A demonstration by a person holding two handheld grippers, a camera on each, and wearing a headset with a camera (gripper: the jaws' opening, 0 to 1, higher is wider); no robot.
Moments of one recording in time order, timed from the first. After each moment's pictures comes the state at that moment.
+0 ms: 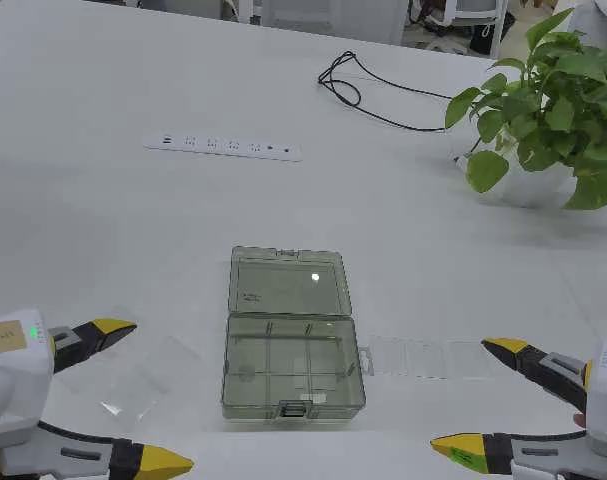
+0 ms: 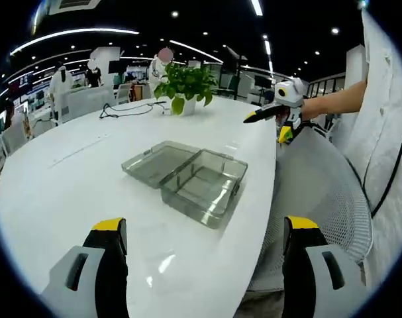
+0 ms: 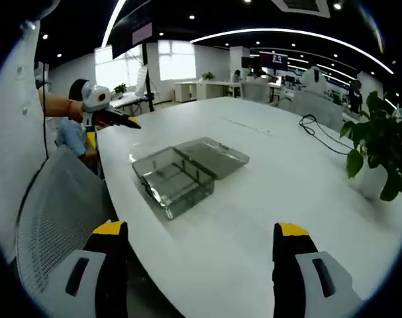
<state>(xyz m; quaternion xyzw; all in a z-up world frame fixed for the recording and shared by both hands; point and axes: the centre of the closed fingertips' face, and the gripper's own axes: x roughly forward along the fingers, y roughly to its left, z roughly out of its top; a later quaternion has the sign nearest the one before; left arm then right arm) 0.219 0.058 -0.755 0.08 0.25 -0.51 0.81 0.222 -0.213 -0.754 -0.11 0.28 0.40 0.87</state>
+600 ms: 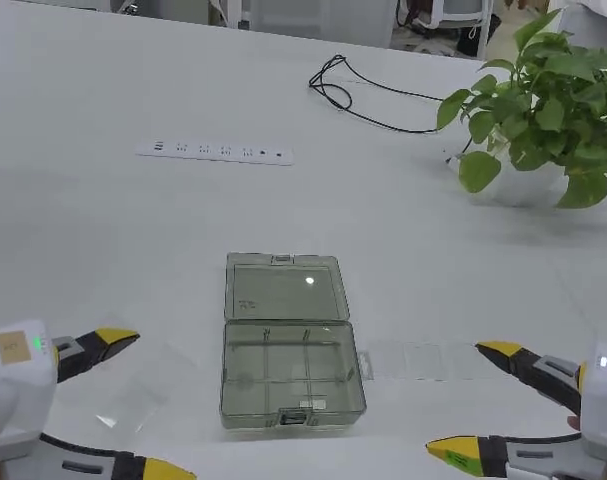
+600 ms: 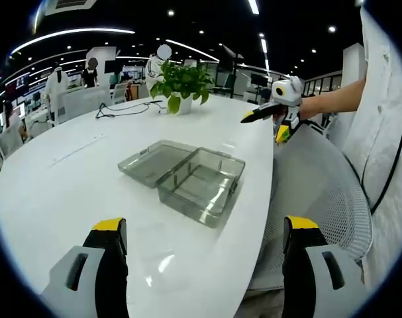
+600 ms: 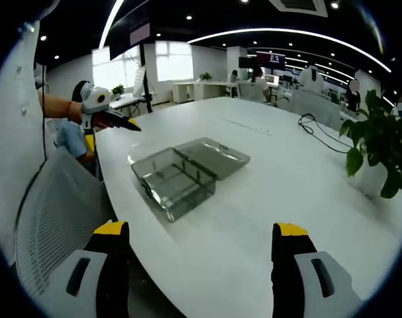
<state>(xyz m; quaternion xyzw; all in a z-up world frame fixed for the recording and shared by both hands) 0.219 0.058 -0.754 0.08 0.26 -0.51 0.81 0.224 -0.212 -0.753 -0.11 0.27 0.40 0.87</state>
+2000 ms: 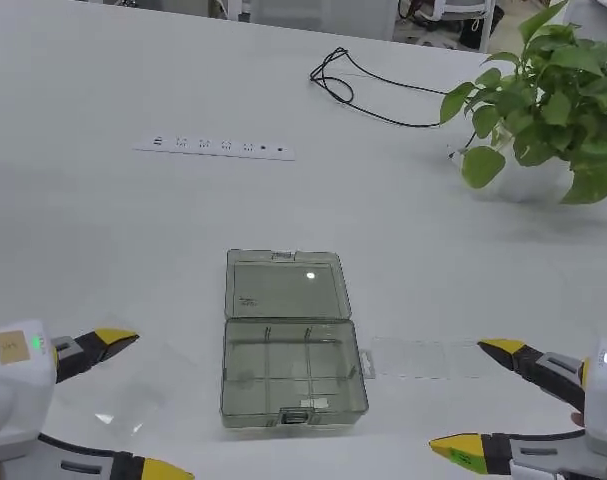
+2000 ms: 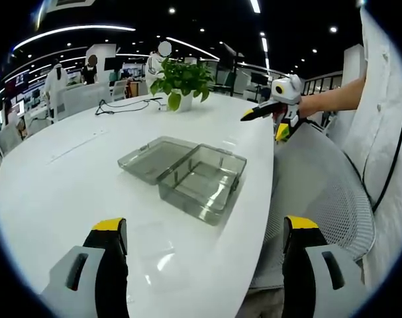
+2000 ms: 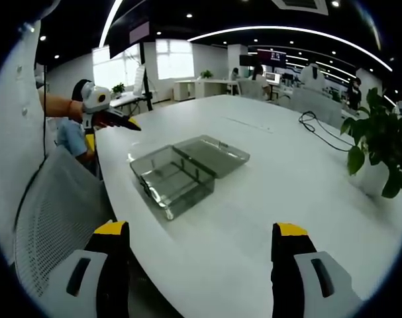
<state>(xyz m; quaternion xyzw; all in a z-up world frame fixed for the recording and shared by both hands) 0.222 0.059 -0.760 0.08 0.27 -0.52 0.81 0.229 -0.215 -0.758 -0.11 0.28 0.40 0.87</state>
